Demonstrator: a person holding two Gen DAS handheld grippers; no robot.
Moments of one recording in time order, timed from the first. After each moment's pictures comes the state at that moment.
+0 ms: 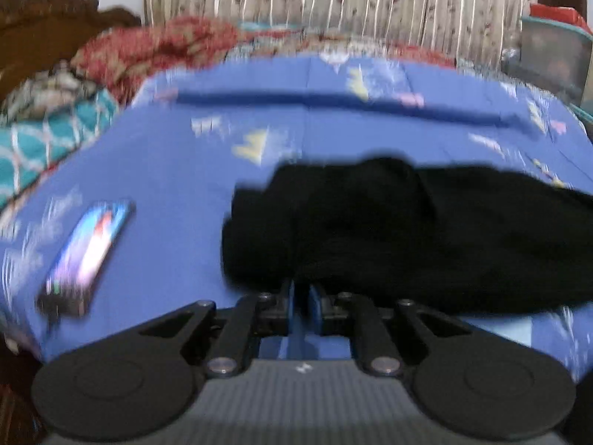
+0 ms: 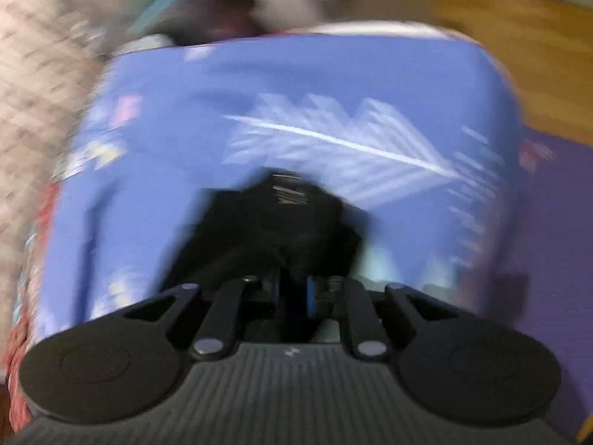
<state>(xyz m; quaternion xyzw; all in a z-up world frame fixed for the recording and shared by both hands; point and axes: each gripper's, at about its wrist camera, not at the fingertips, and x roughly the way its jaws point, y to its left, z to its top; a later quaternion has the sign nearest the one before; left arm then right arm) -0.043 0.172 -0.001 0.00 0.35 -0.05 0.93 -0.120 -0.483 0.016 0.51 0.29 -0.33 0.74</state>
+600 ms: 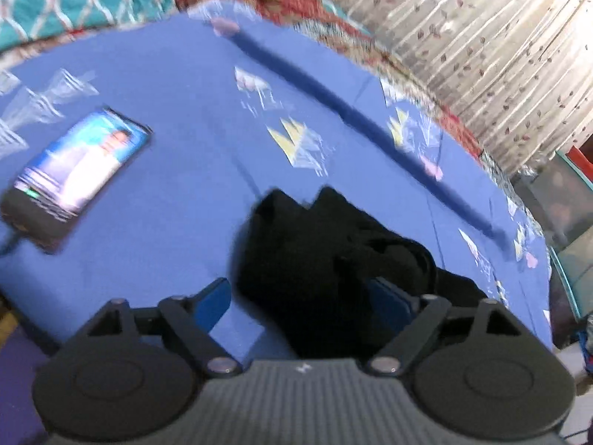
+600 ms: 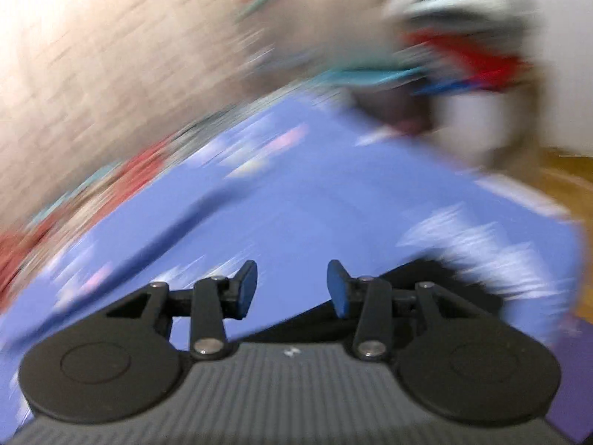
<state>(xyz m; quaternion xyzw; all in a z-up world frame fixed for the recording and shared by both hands) 0.002 0.260 0.006 -0.28 0.38 -0.06 0.88 -0.059 -0.341 0.107 0.25 0.23 -0.18 0.92</state>
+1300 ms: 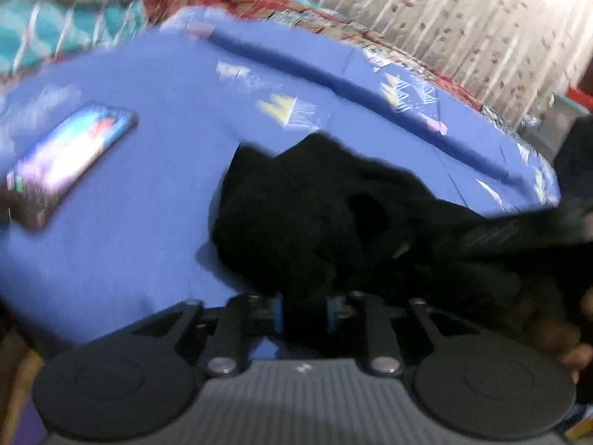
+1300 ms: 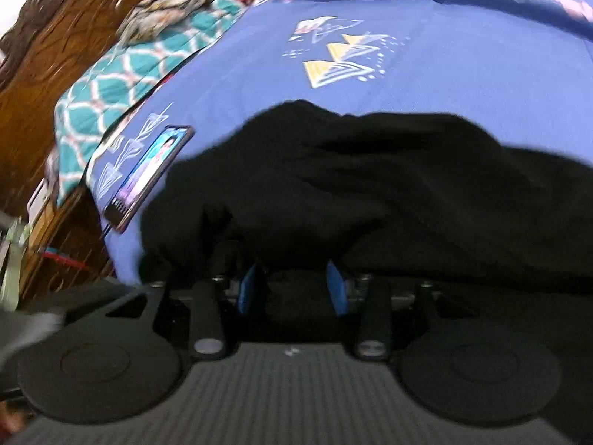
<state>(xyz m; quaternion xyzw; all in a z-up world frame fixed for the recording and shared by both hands) -0.032 0.226 -0.034 -0.19 0.36 -0.05 0.91 0.090 0.081 0.006 0.06 0.49 0.33 0.80</state>
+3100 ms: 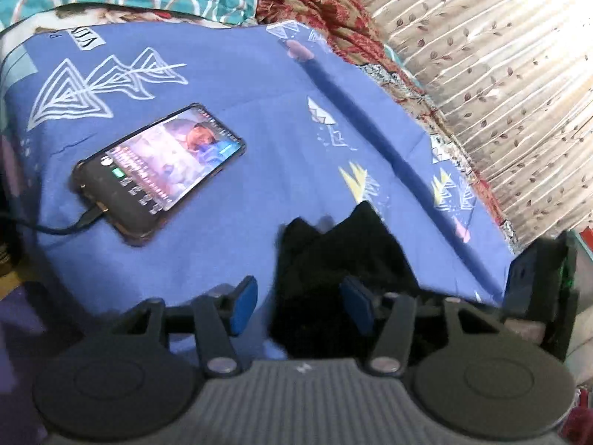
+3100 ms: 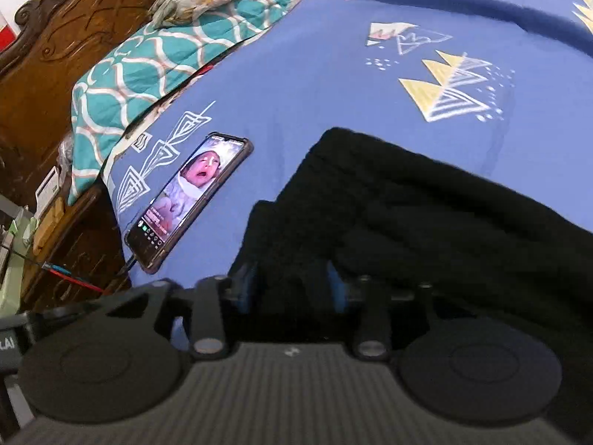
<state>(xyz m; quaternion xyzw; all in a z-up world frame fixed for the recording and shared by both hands) -0.030 0.330 -0.020 -0.36 0.34 0.01 0.87 0.110 0.181 -0.009 0.03 0.48 0.37 0.79</state>
